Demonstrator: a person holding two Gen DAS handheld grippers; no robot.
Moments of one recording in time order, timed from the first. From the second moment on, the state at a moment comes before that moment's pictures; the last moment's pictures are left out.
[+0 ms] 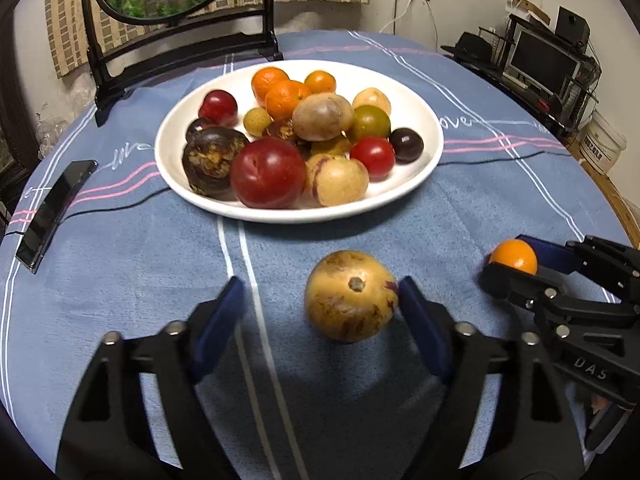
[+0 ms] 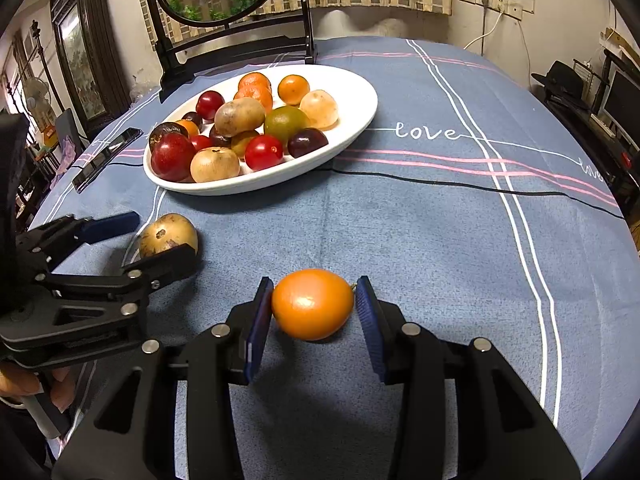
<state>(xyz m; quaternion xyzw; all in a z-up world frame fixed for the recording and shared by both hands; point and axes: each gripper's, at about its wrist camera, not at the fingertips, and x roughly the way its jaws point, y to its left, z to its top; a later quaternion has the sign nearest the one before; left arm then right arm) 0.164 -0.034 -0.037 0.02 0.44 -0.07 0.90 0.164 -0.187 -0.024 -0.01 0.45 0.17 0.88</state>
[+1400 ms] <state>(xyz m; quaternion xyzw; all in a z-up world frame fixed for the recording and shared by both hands) 0.198 0.008 0.015 -0.04 0.40 -0.06 0.91 0.181 -0.176 -0.007 -0.11 0.45 0.18 0.87</state>
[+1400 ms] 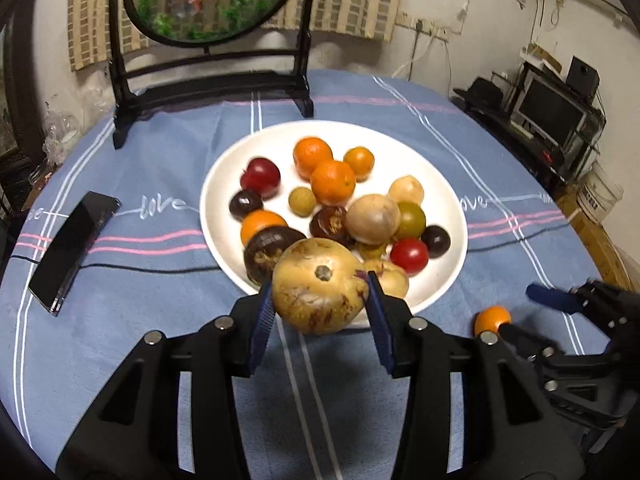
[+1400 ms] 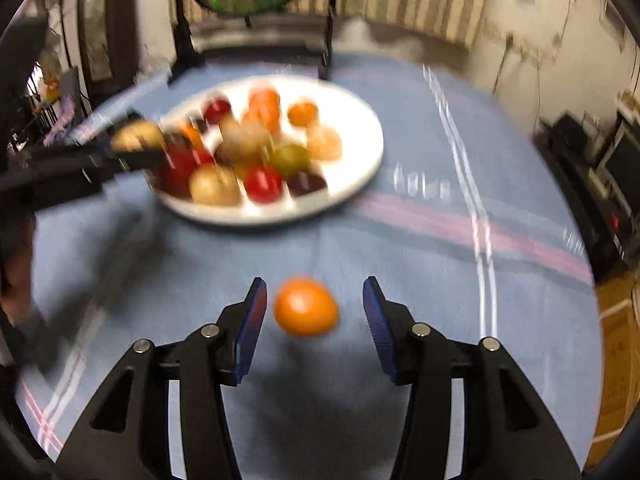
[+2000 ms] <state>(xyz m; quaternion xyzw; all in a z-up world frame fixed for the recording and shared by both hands) 0.197 0.002 0.019 -0.03 0.40 -0.06 0.92 0.196 -0.162 0.018 -0.06 0.41 0.22 0.88</state>
